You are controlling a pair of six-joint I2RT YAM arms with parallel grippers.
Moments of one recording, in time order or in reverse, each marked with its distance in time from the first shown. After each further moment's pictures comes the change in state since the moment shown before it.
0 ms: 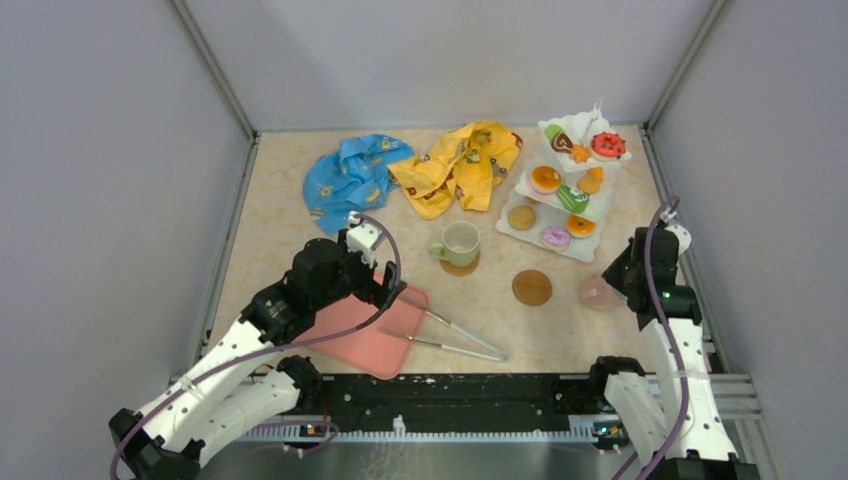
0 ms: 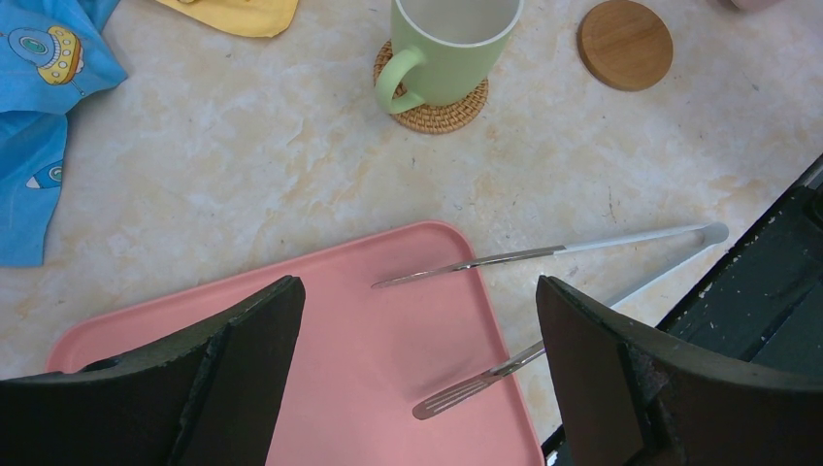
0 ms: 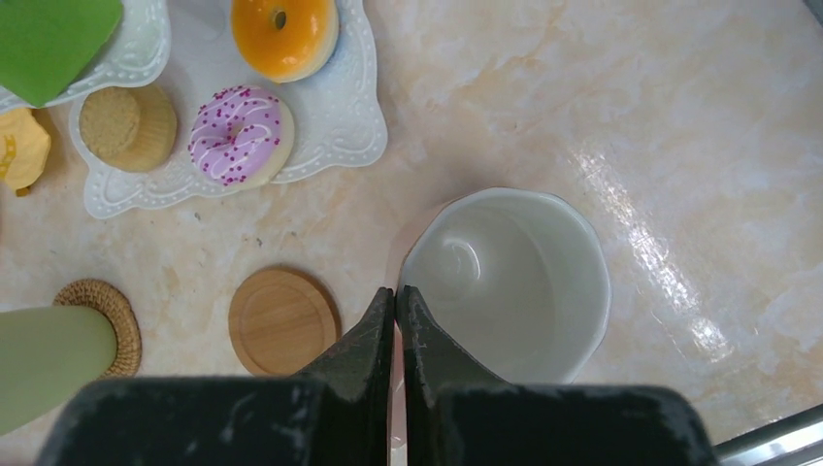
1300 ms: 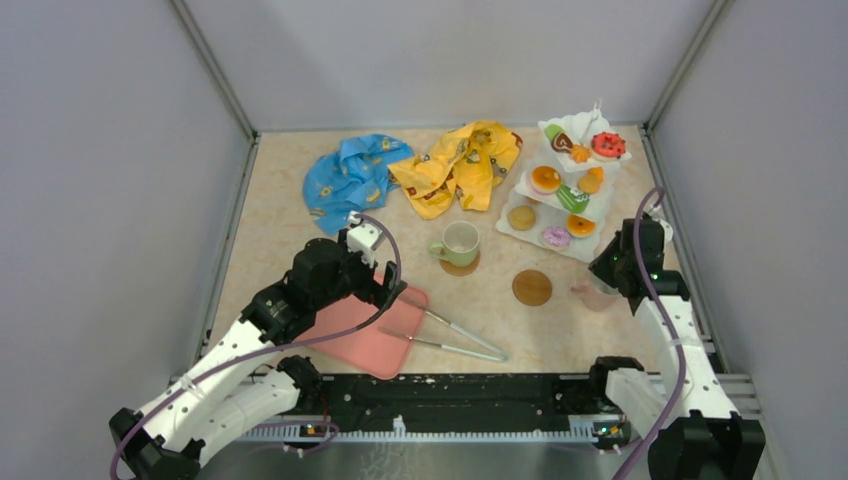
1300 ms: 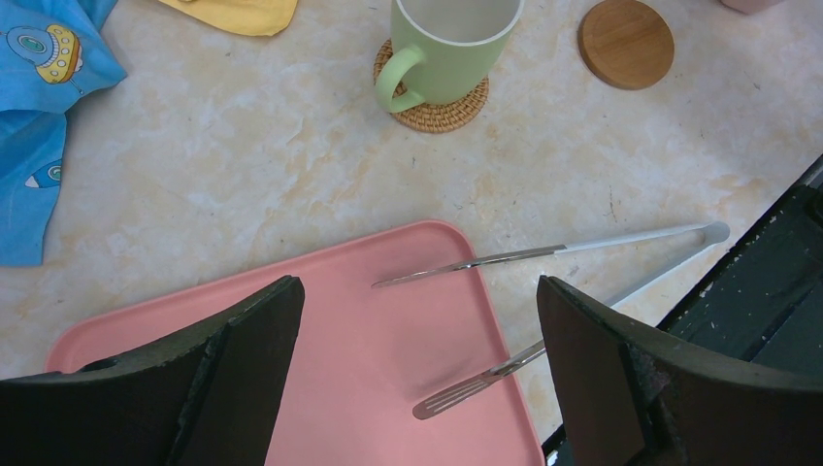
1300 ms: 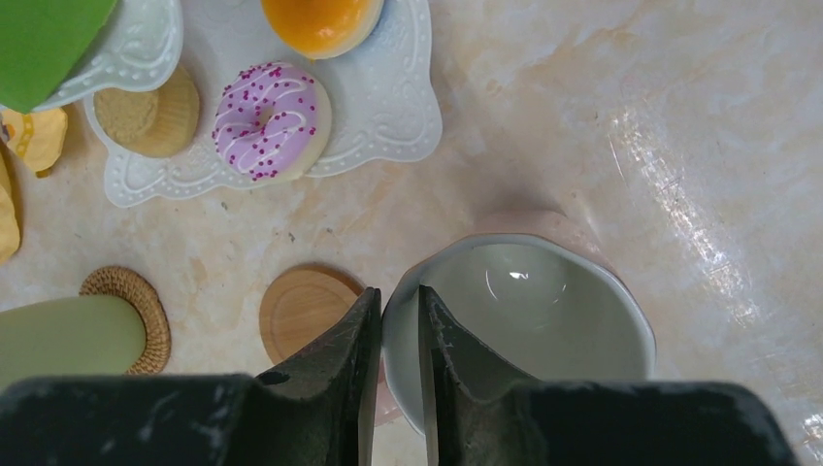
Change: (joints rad) left arm 0.000 0.003 -0.001 0.000 0.000 0.000; right arm 0.037 0.159 -0.023 0.134 -0.083 0.058
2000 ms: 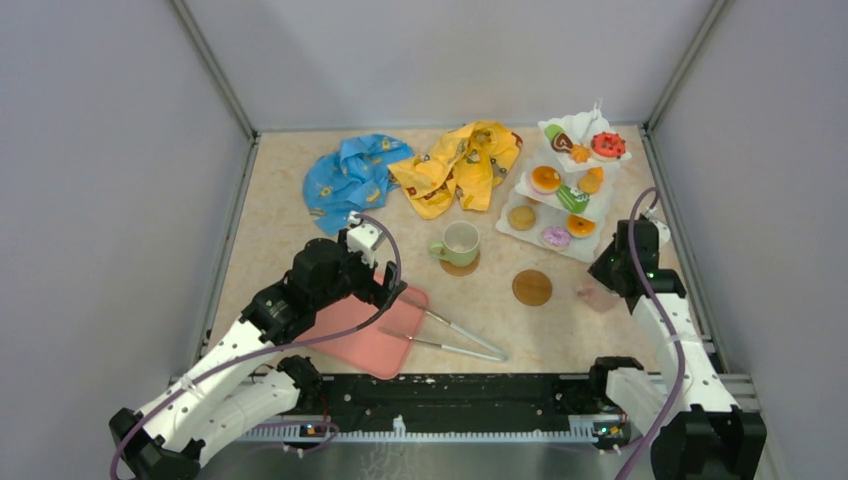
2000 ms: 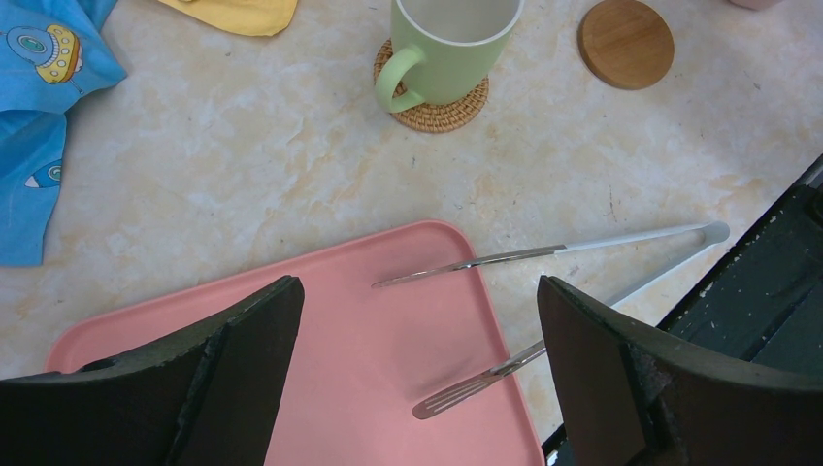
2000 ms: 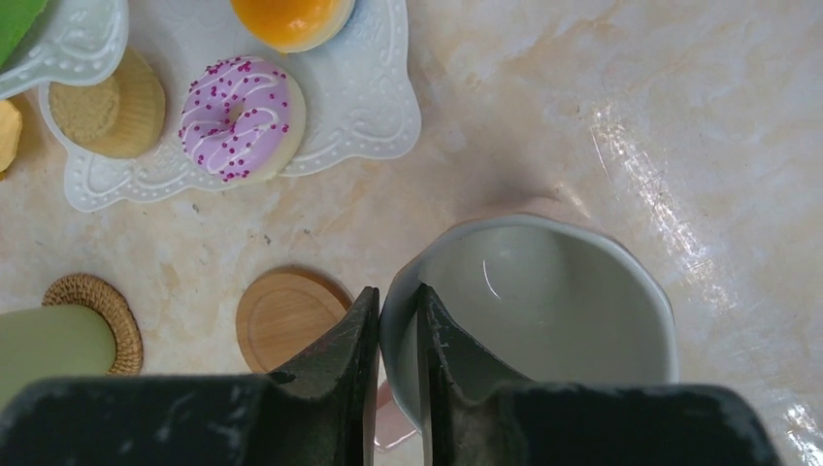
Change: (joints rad) left arm 0.000 -0.001 0.000 0.000 0.000 0.000; right arm 0.021 0.025 -0.019 0.003 0.045 0.008
